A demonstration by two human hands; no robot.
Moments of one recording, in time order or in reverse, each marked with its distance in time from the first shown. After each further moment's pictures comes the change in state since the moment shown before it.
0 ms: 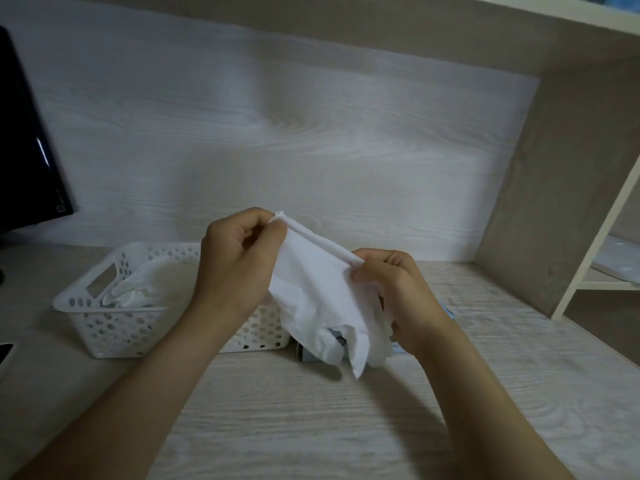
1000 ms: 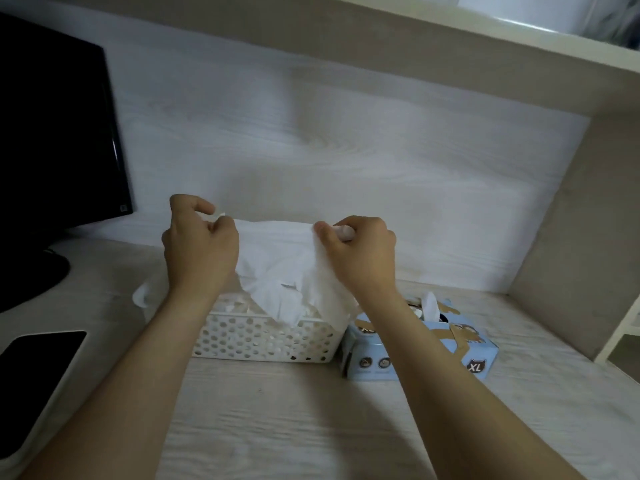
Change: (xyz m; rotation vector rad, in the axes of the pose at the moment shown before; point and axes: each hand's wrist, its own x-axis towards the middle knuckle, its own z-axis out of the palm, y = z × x) left_hand 0.044 -0.031 -0.092 0.350 0.440 -0.178; right_hand 0.092 -0.013 0.095 -0.674 0.428 -0.306
